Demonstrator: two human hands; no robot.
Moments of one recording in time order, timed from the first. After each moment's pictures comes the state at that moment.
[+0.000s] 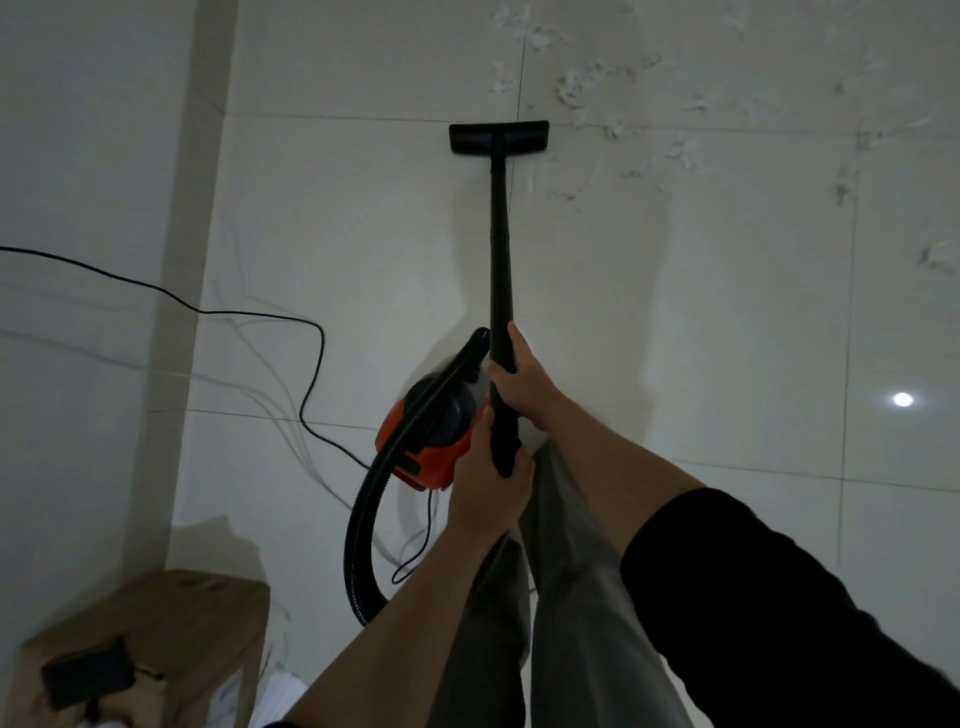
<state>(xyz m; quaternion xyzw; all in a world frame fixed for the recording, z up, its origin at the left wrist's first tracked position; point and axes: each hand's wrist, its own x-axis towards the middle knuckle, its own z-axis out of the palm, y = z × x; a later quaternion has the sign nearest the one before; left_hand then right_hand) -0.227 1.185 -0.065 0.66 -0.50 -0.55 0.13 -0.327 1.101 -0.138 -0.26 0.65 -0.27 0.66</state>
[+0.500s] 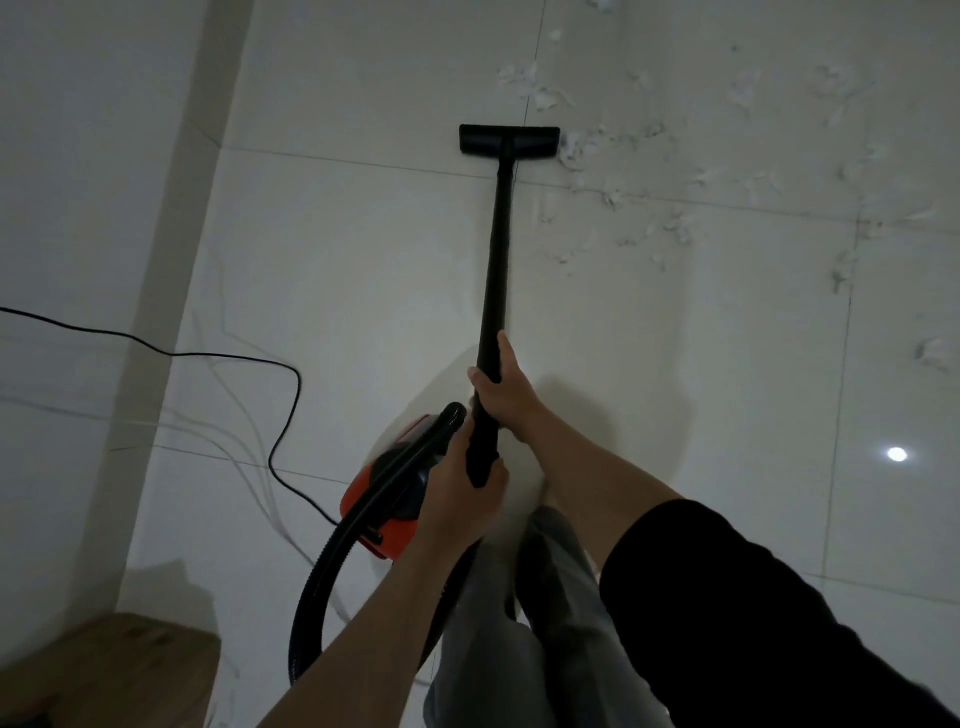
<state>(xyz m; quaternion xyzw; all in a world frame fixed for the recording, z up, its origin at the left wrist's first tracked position) -0.284 1.069 -0.085 0.68 -0.50 -0.53 0.13 -0.380 0.983 -0.161 -0.28 0.65 -0.24 0.66</state>
